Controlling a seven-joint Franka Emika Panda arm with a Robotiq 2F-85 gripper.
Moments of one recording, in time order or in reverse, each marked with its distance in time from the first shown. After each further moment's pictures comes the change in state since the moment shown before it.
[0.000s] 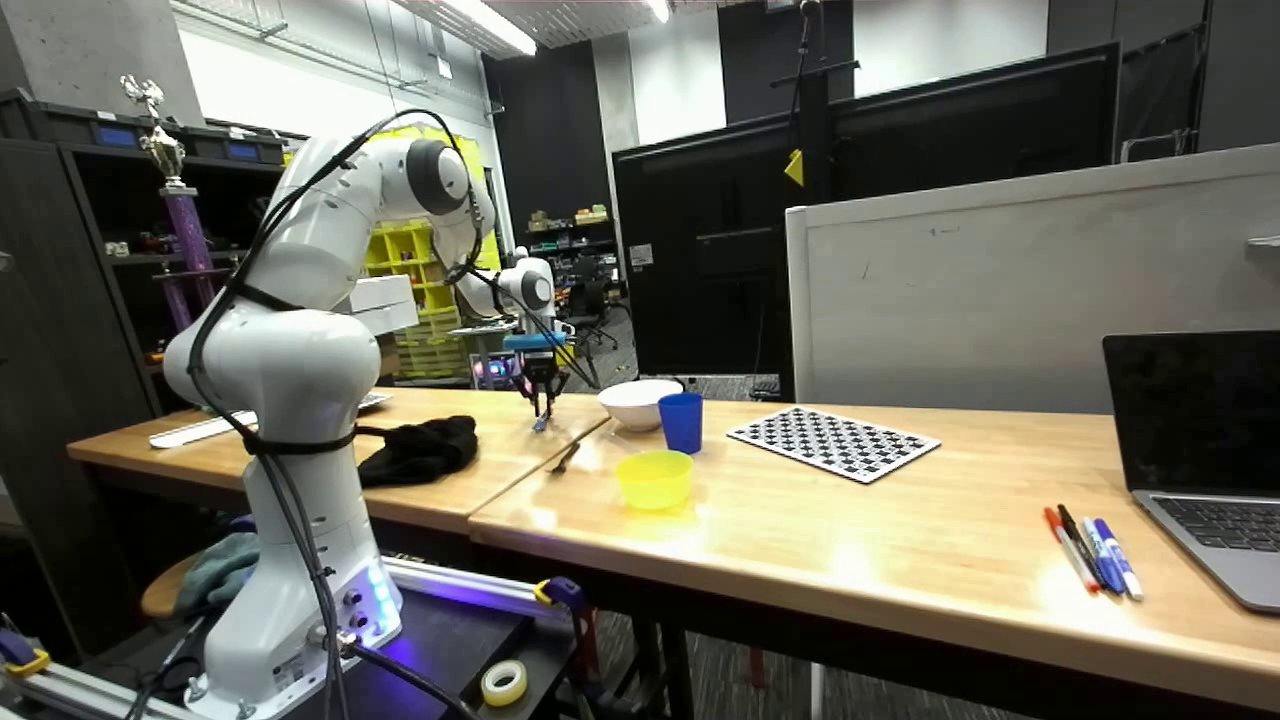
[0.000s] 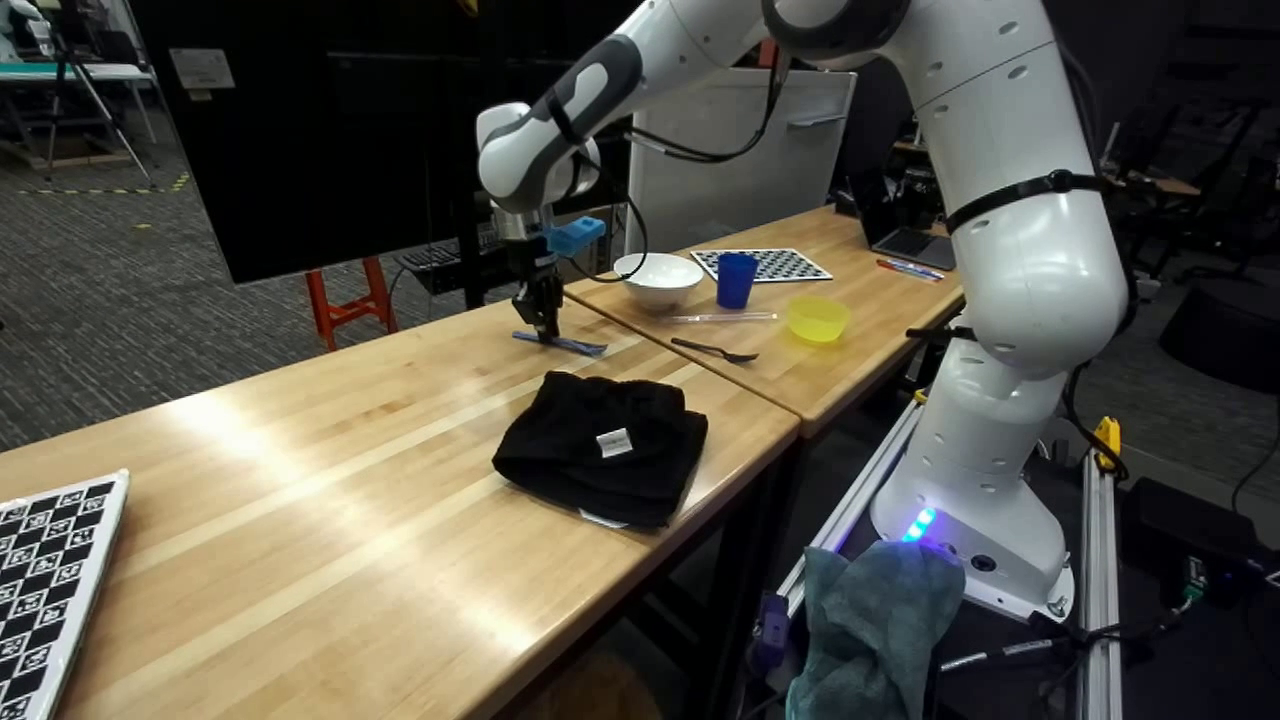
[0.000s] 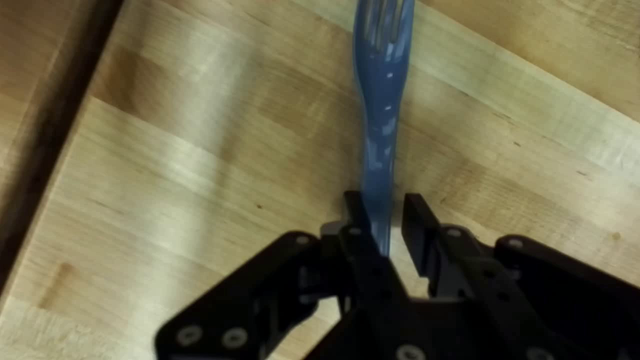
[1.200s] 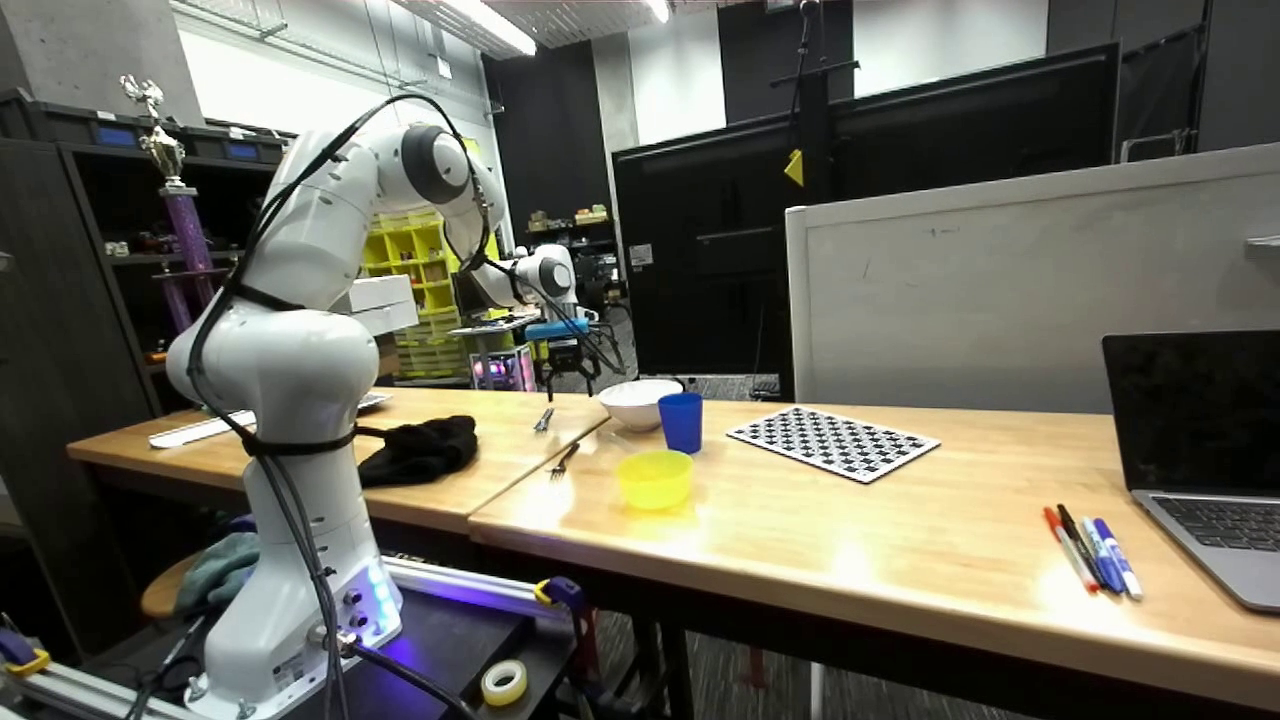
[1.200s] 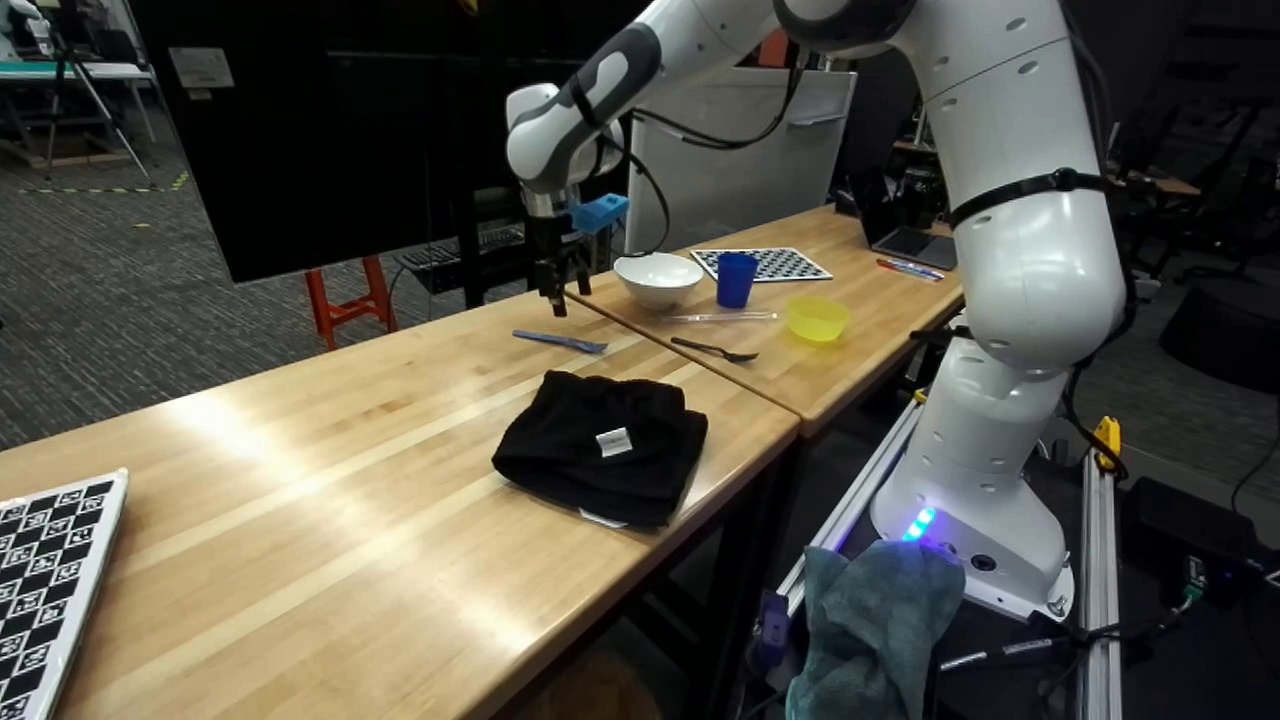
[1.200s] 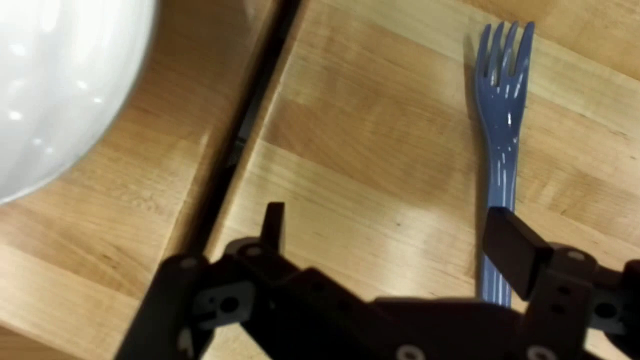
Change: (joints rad) arm -0.031 -0.045 -0.070 -0.010 -0.036 -0.002 -0.003
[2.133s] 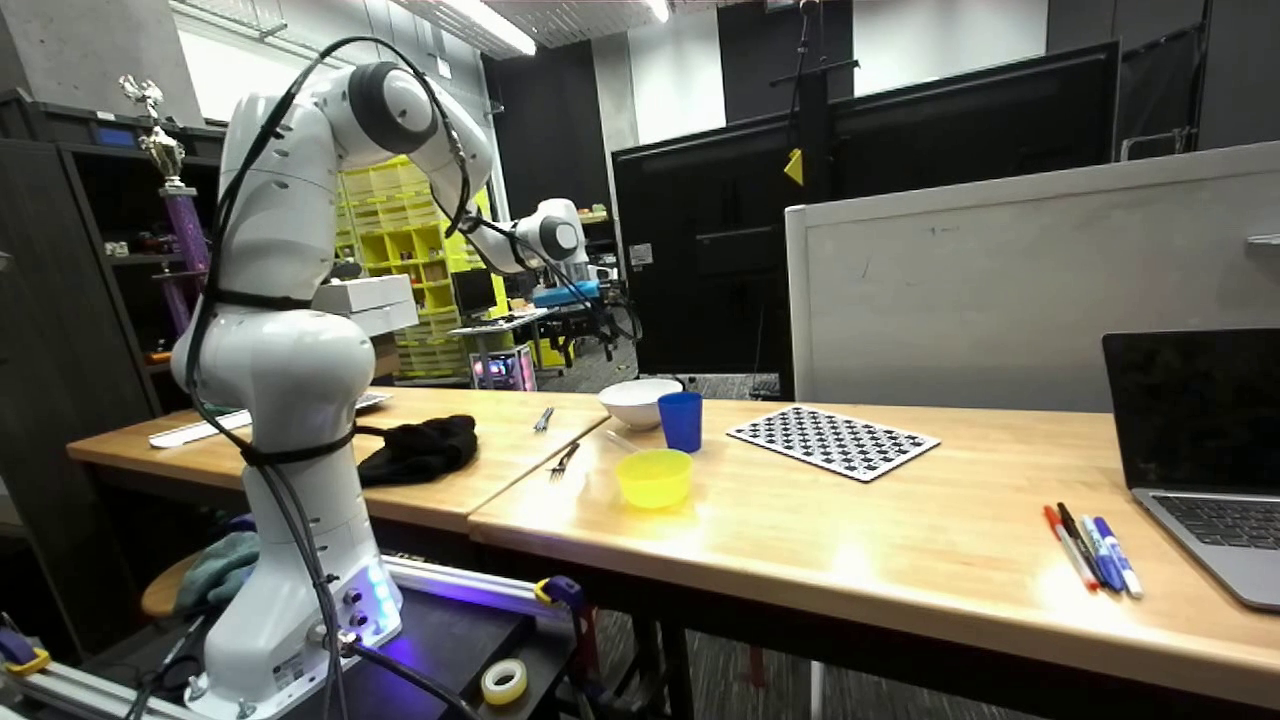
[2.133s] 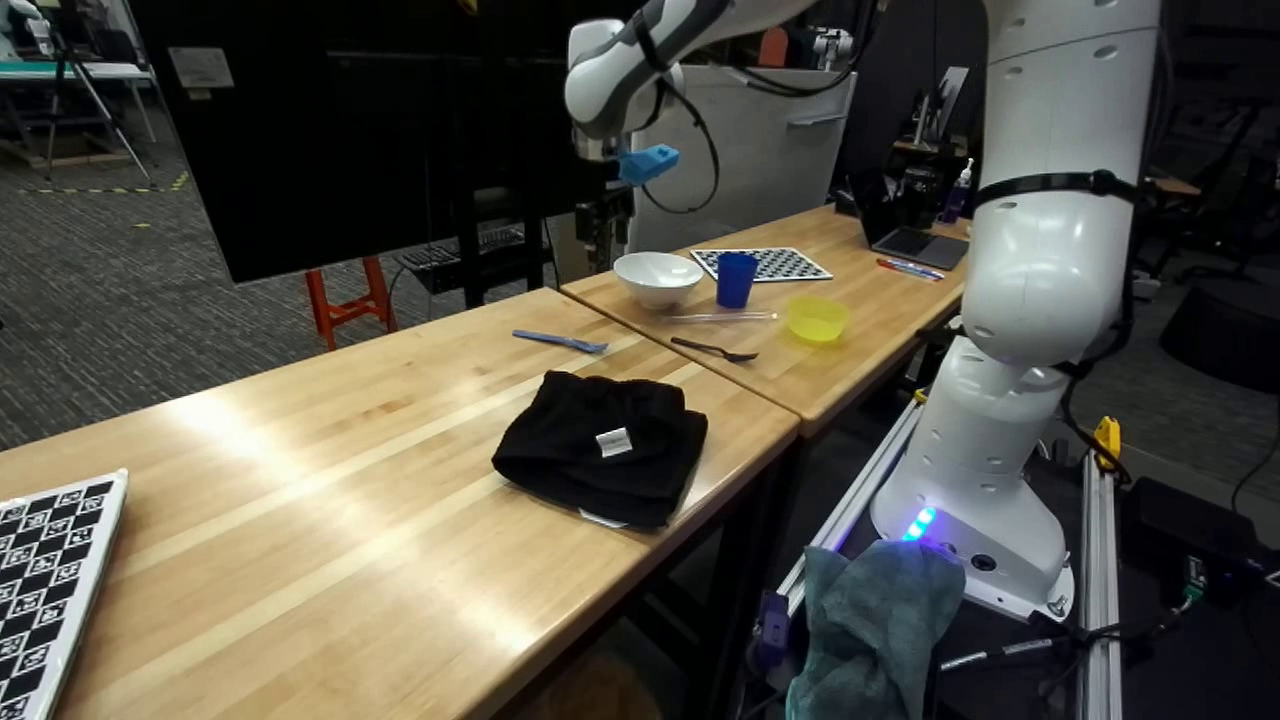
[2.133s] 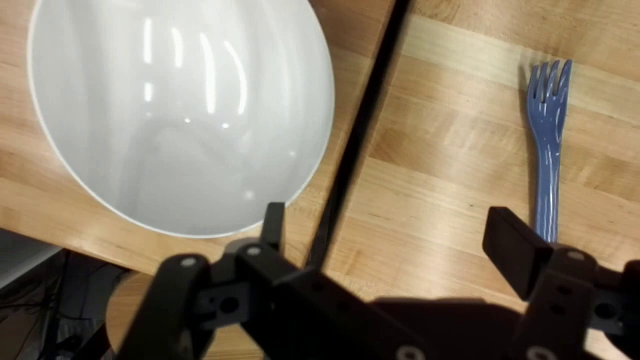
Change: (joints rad) arm -0.065 -0.265 -0.049 -0.210 -0.004 0.107 0.014
